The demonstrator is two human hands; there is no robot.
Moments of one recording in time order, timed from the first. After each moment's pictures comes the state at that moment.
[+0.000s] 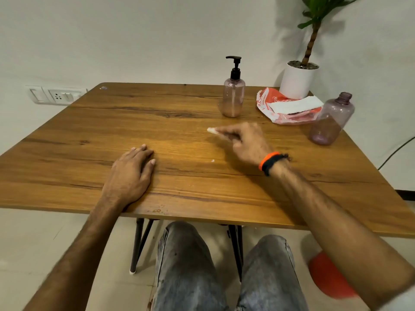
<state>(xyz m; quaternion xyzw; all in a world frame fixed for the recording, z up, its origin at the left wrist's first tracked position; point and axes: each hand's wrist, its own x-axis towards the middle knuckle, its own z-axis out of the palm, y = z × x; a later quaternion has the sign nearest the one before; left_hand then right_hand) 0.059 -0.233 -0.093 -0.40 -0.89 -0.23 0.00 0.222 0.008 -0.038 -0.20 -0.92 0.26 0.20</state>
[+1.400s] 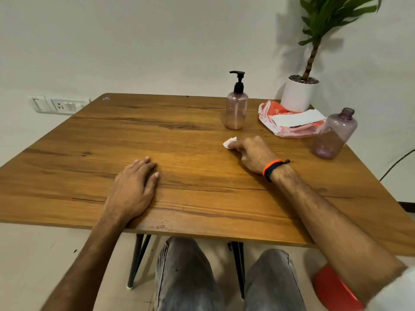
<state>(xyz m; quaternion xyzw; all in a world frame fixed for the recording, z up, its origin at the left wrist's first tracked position) 0.053 -0.234 -0.100 -0.40 -0.89 -0.23 0.01 0.198 0.056 -0.063 -0.24 -0.96 0.14 0.09</state>
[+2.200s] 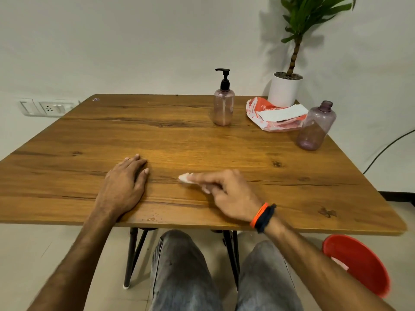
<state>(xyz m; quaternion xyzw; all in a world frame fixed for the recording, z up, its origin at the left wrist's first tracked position) 0.059 -0.233 -0.095 -0.39 -0.89 -0.23 0.01 0.271 -0.067 -0.062 -0.12 -0.92 0.35 0.15</state>
